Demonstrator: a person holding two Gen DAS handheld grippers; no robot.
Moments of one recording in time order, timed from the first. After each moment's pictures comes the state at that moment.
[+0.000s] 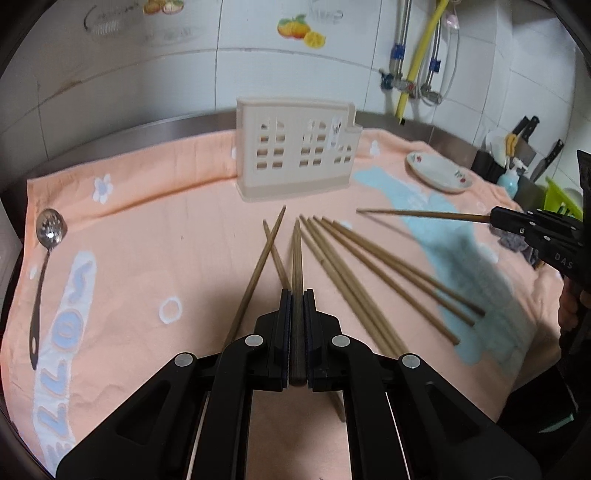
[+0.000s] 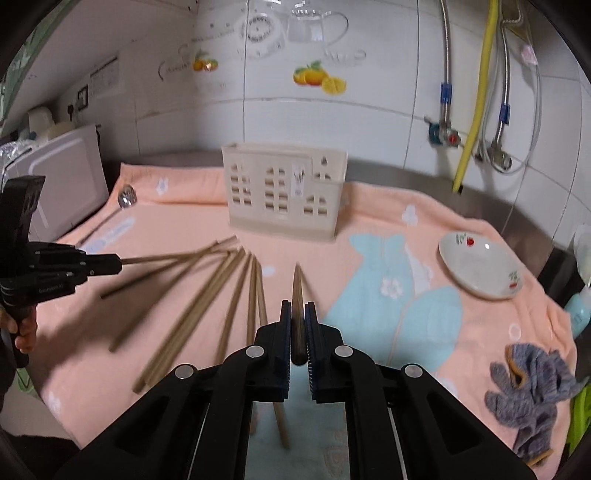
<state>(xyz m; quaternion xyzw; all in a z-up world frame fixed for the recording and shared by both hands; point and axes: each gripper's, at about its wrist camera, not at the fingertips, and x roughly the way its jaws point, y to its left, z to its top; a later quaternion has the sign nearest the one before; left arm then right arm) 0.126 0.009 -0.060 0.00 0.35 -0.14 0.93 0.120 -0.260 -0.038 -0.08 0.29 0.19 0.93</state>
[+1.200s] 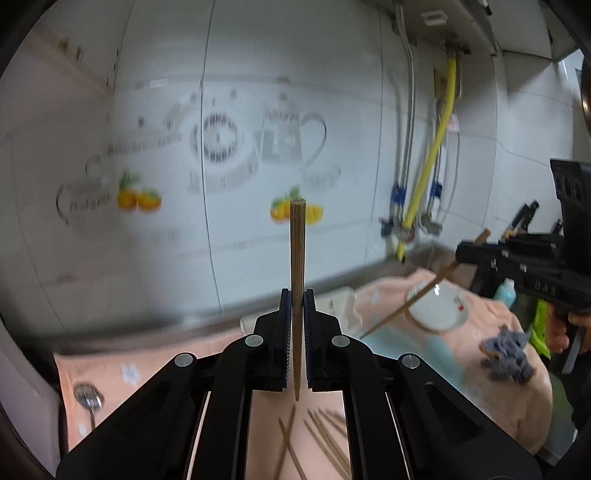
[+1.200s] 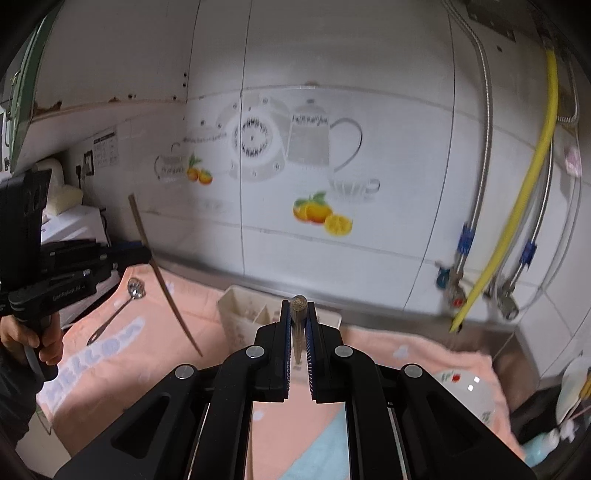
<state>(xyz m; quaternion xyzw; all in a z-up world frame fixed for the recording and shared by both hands) 0.219 -0.013 0.143 0.01 0.19 -0.13 0.97 0.227 -0.244 0.149 -0.08 0.22 0.24 0.94</state>
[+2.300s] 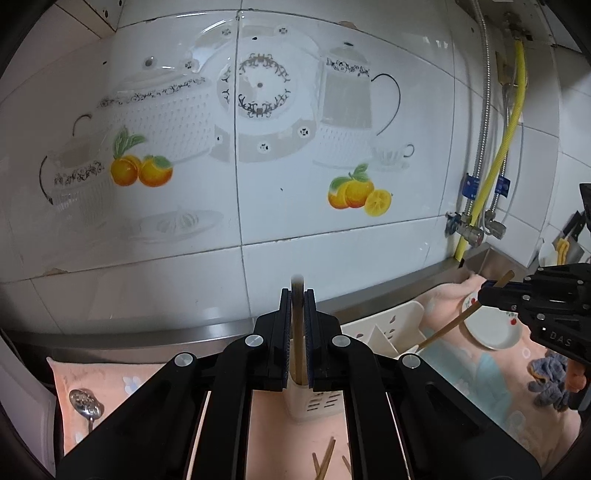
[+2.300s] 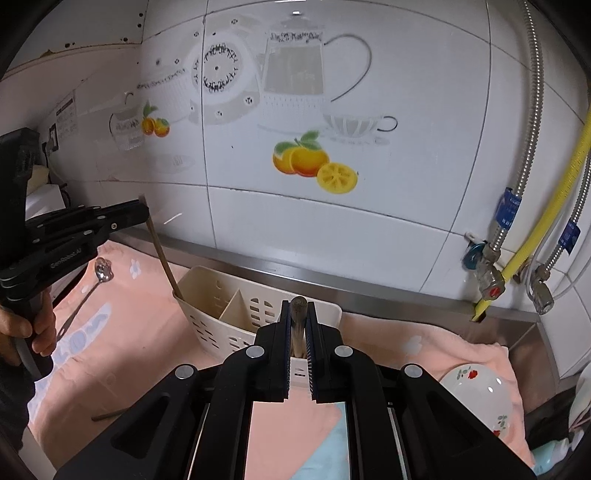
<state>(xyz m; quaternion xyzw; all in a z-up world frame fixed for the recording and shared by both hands) 0.309 0.000 0.095 0.00 0.23 -0.07 0.97 0.319 -0.214 0.092 -0.10 0.30 0.22 0.92</state>
